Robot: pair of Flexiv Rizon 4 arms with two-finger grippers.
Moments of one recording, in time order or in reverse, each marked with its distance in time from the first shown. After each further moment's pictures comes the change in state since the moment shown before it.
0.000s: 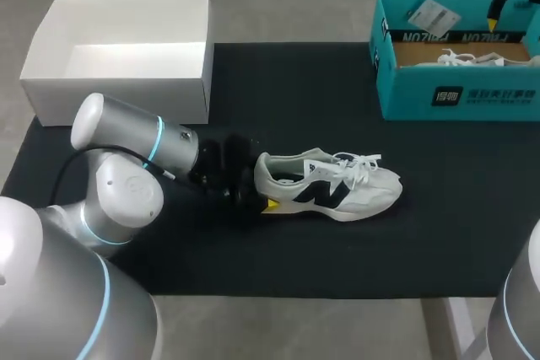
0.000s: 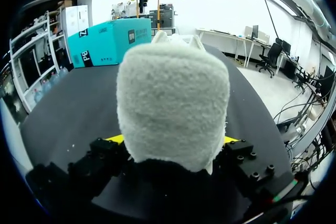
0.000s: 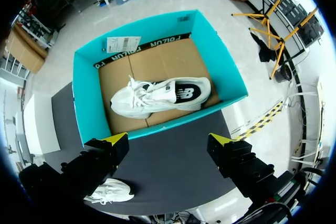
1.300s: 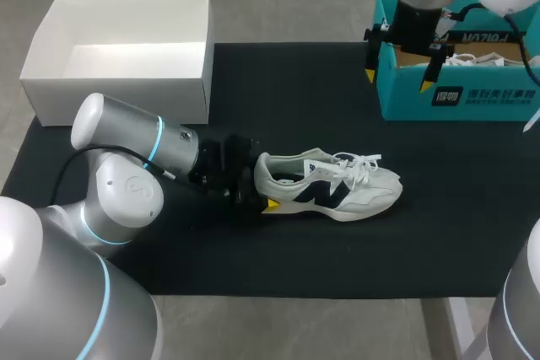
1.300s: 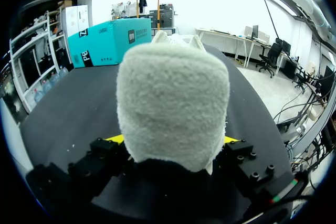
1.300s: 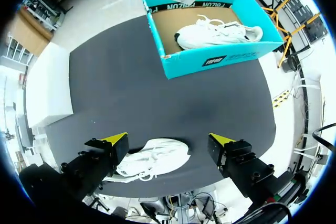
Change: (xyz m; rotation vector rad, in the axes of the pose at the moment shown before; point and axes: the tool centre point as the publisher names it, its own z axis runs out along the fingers) left arm 0.000 0.000 0.000 0.000 0.000 0.000; right arm 0.187 -0.183 0.006 0.102 0.020 -0.047
